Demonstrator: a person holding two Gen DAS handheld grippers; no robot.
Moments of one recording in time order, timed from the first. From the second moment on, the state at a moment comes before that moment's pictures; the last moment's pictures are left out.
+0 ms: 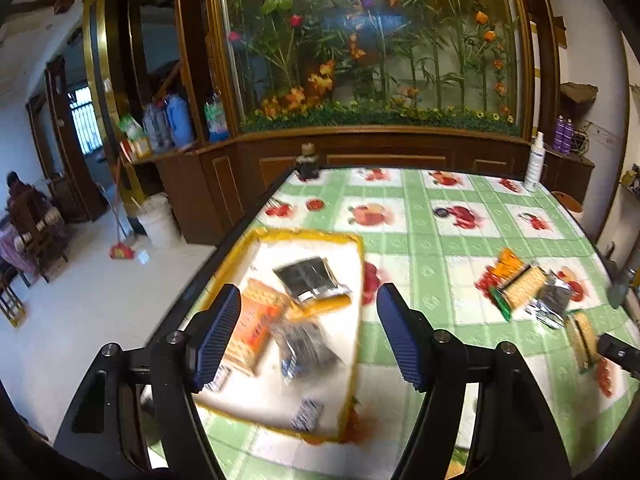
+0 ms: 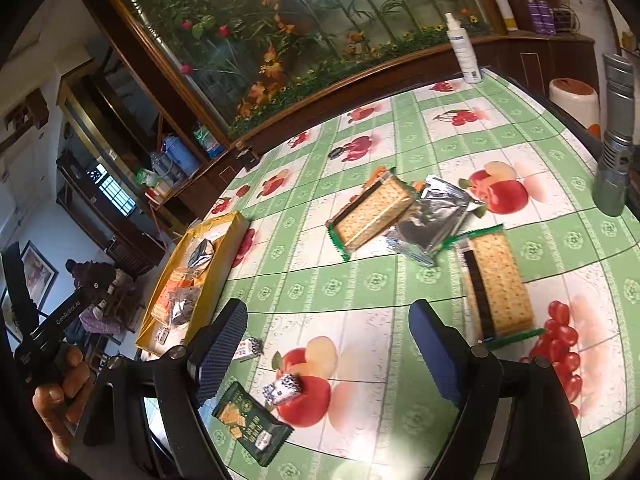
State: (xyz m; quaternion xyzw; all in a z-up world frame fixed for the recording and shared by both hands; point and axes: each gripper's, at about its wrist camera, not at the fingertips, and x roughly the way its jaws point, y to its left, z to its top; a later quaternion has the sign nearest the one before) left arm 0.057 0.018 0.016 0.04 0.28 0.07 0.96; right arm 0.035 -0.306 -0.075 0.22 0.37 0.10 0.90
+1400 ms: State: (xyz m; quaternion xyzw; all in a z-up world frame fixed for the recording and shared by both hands) left arm 0.082 -0.056 -0.119 0.11 0.47 -0.24 0.84; right arm 0.036 -0.181 -0.130 0.00 0.46 0.21 0.86
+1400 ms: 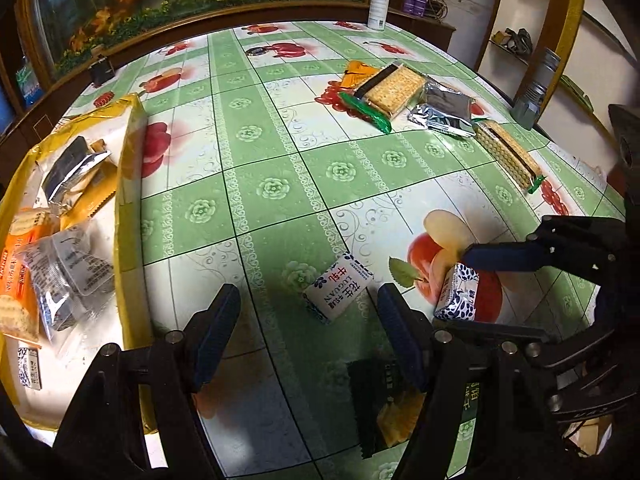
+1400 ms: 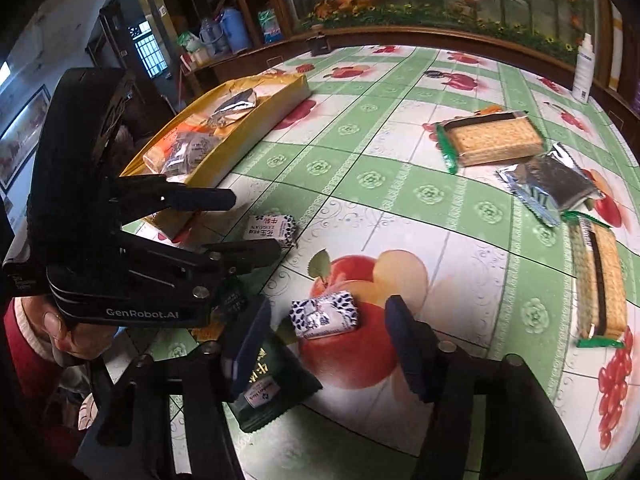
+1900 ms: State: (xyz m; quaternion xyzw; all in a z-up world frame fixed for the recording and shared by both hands) left arm 0.071 -0.064 -0.112 0.12 0.45 -0.26 0.84; right arm 0.036 -0.192 -0.128 0.01 0.46 0.19 0.87
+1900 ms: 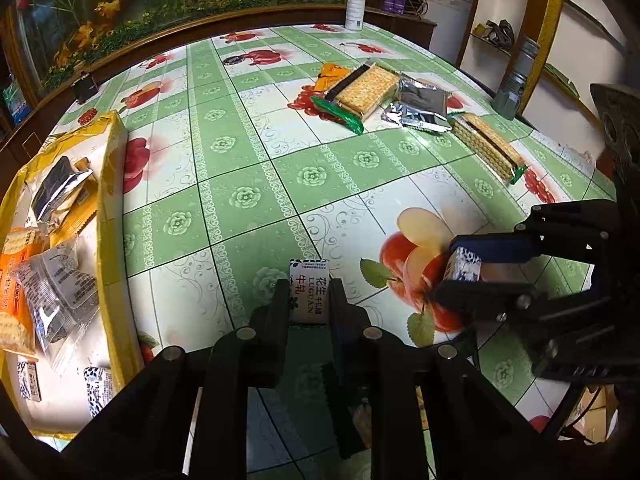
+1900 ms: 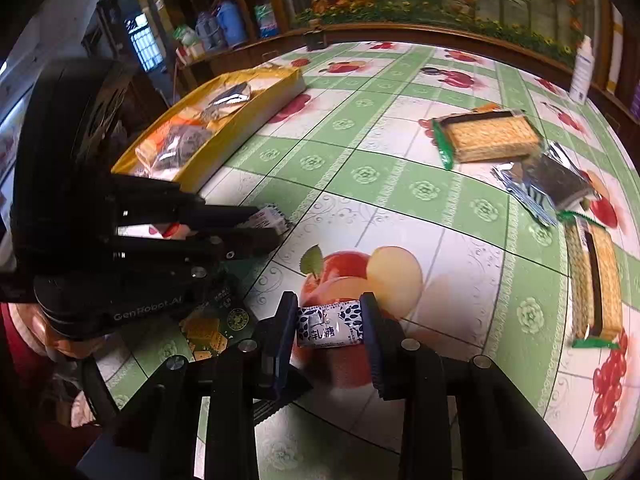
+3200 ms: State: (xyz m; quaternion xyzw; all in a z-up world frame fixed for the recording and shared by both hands) left arm 0.078 0.085 -0.054 0.03 0.37 0.09 0.92; right arm 0.092 -0.082 -0.062 0.09 0.40 0.32 0.86
